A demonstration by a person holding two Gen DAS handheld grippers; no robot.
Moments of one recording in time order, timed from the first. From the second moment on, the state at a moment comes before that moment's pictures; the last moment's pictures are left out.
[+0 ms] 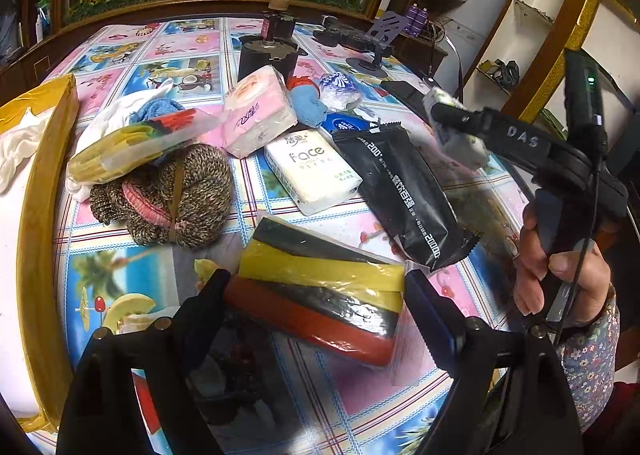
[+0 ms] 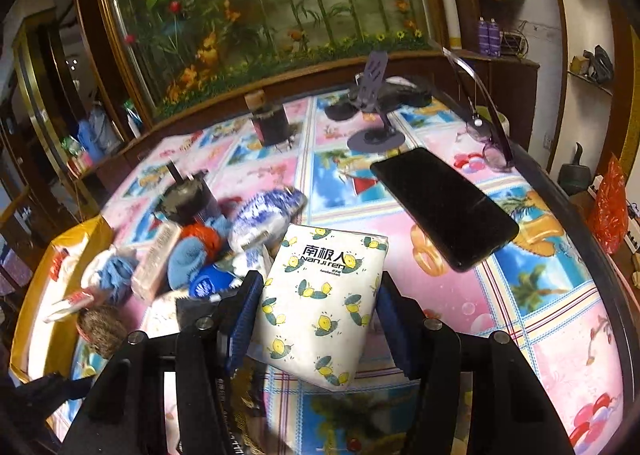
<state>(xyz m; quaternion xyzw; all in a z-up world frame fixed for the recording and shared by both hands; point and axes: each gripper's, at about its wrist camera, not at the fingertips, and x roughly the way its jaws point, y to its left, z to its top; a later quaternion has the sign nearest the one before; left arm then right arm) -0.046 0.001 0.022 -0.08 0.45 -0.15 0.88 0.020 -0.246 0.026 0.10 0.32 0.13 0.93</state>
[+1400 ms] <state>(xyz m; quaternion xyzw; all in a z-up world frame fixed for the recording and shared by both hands) -0.056 0.007 0.035 -0.09 0.40 -0.15 0.90 -0.011 -0.224 0.048 0.08 0.25 0.23 0.94</state>
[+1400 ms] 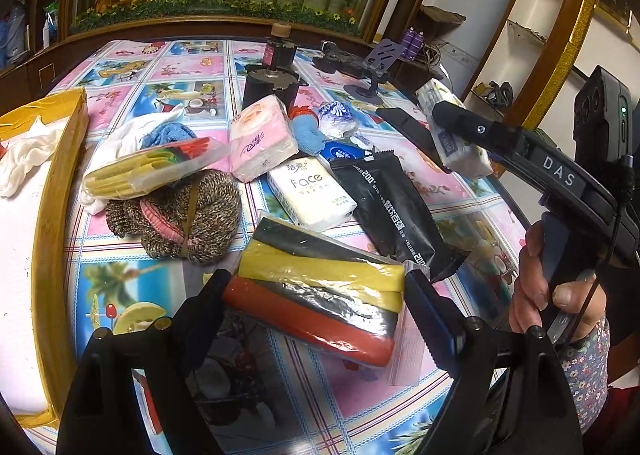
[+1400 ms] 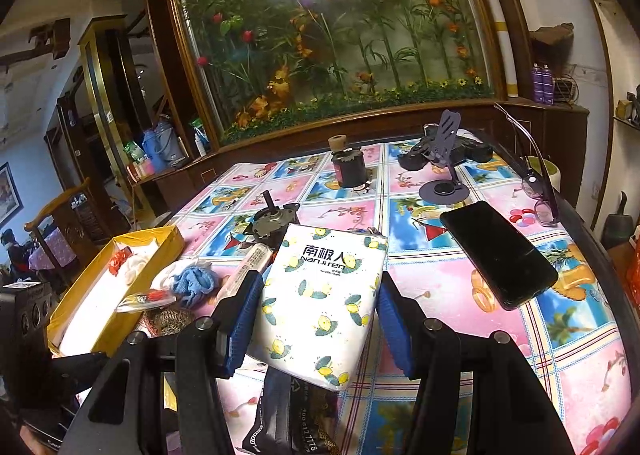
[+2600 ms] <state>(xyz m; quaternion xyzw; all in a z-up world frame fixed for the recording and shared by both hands) -0.071 0.041 0.055 -0.12 0.37 -0.13 0.91 -0.009 -0.222 0.046 0.08 0.26 0.23 0.94</state>
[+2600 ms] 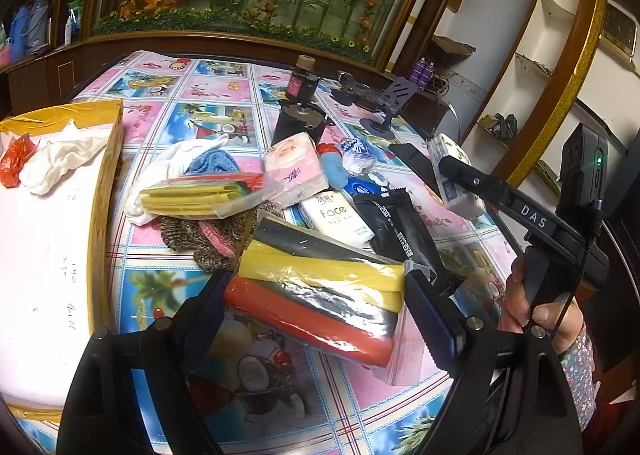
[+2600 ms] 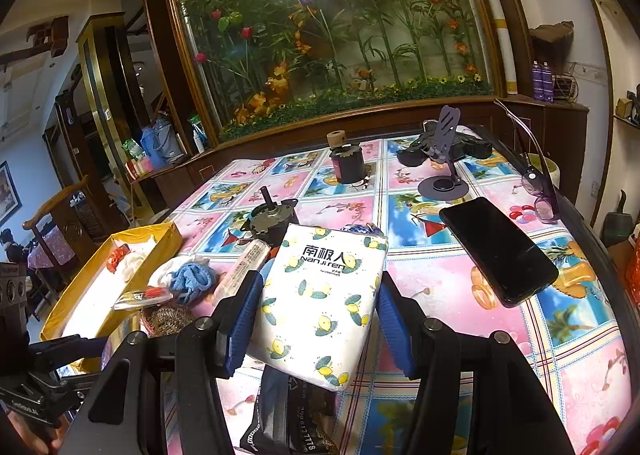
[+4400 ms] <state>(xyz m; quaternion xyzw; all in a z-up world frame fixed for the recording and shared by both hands) -0.109 0.234 0.074 -0.18 0.34 0.05 0.92 -0.052 -0.037 0.072 0.05 0.34 0.41 0.84</state>
